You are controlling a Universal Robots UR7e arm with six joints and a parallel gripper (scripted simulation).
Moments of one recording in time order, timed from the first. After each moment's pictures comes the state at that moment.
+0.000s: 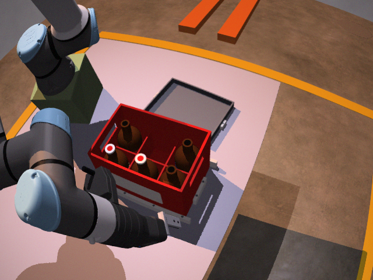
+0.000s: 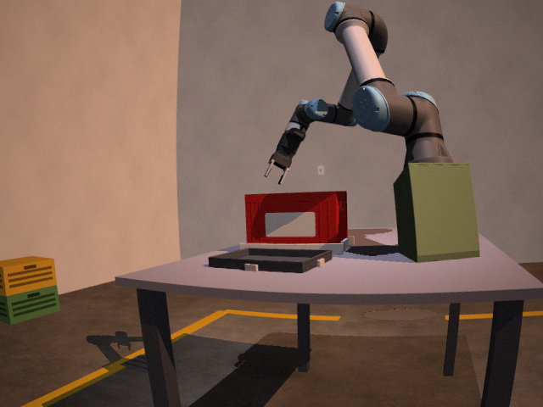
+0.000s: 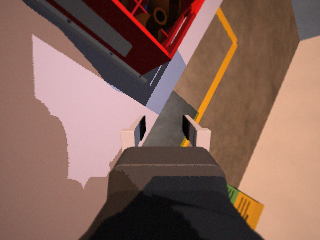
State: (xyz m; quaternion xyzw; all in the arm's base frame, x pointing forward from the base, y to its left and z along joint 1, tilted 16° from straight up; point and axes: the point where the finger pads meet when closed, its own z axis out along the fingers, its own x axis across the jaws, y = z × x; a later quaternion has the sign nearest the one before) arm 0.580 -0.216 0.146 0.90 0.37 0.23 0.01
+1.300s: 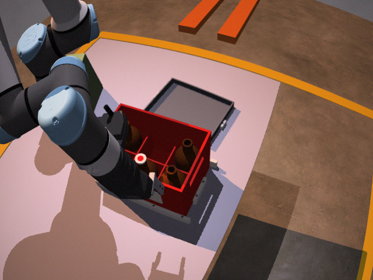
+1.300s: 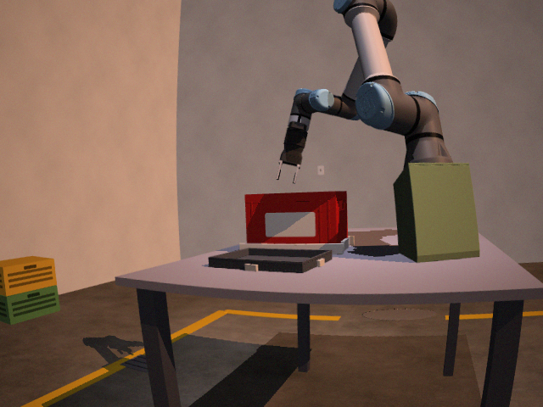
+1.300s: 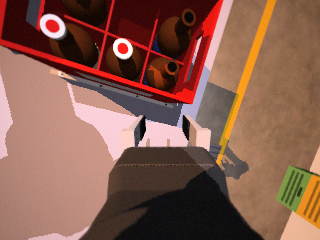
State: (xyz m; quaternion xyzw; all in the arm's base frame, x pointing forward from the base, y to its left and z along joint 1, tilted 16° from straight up) arm 0.505 -0.158 0.115 0.96 0.22 0.15 0.07
